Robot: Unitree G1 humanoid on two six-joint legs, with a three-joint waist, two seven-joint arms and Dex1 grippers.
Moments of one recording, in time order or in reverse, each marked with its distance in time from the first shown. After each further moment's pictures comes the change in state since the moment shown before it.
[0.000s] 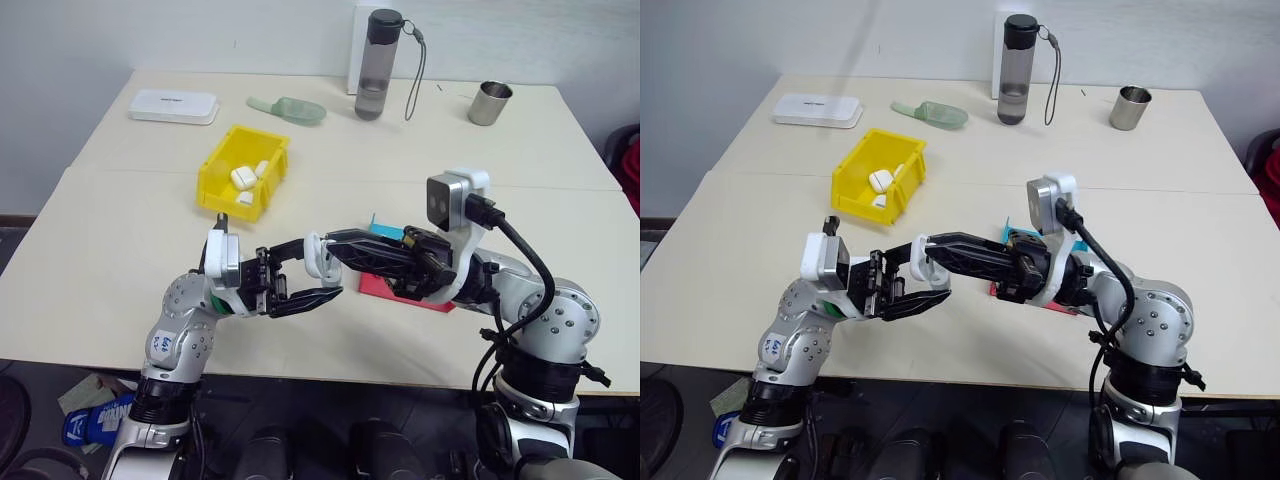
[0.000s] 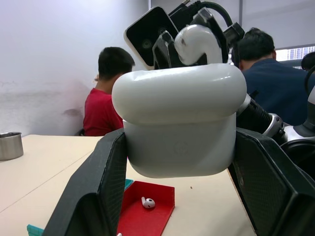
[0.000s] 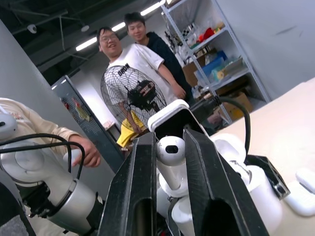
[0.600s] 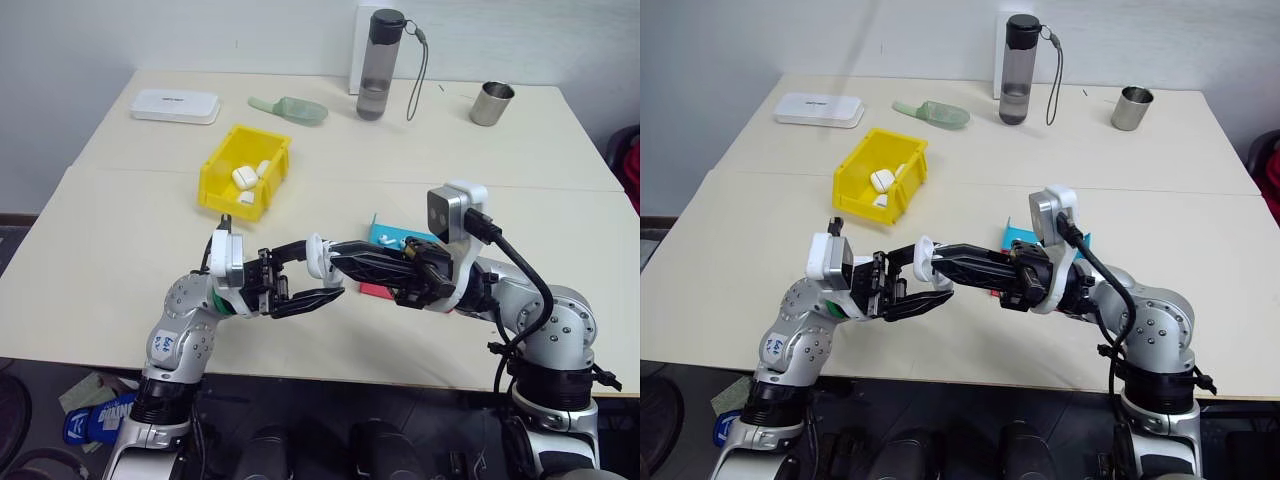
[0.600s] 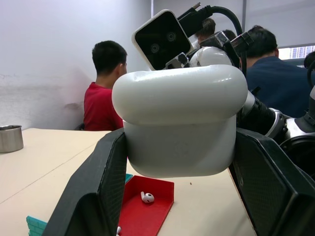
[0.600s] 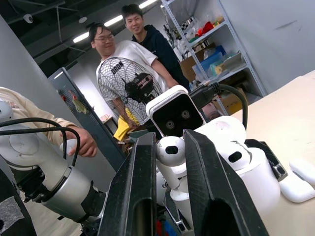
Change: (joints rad) left arm 0.002 -0.003 -0.003 0.000 0.015 0.020 0.014; right arm 0.064 -0.129 0.109 0.013 0.009 -0.170 0.048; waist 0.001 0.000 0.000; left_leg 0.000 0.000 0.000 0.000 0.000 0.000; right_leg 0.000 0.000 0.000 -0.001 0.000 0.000
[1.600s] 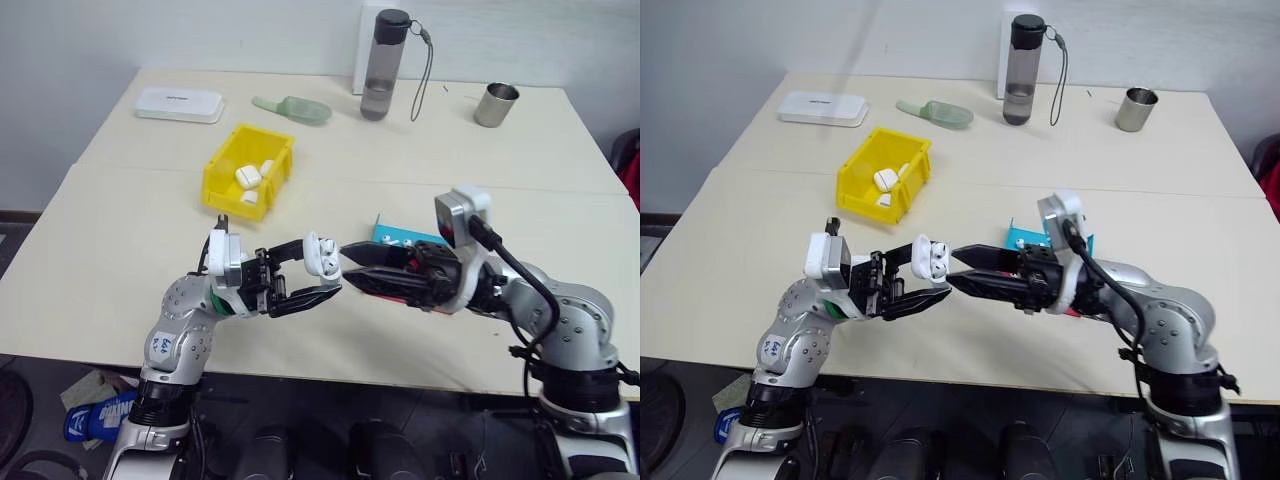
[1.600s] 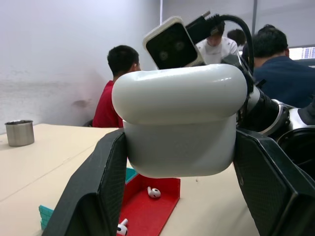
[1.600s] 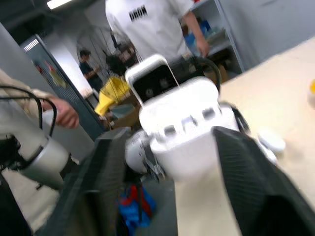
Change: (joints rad) left arm 0.010 0.005 0.021 -0.010 0.002 0.007 0.004; right arm 0.054 -0.184 0.013 0.000 -0.007 -0.074 0.041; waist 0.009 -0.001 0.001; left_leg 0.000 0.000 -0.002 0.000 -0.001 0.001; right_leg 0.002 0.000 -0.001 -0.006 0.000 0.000
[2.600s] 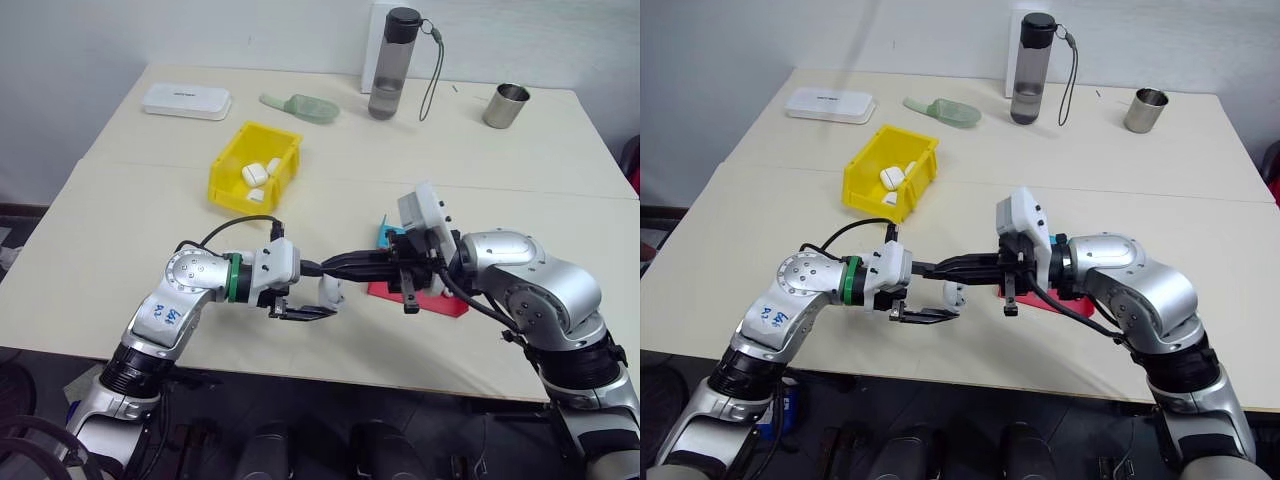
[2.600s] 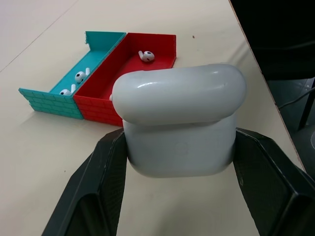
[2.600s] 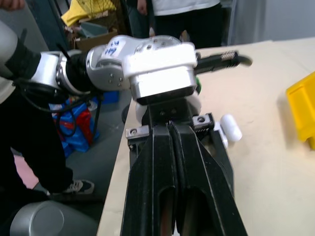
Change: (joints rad) left arm -0.168 0.243 -0.223 -0.001 0.361 0.177 0.035; right arm -0.181 -0.058 0.302 0.015 -0.459 -0.271 0.148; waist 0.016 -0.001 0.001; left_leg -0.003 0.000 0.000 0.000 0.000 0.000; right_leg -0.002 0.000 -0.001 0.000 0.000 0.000
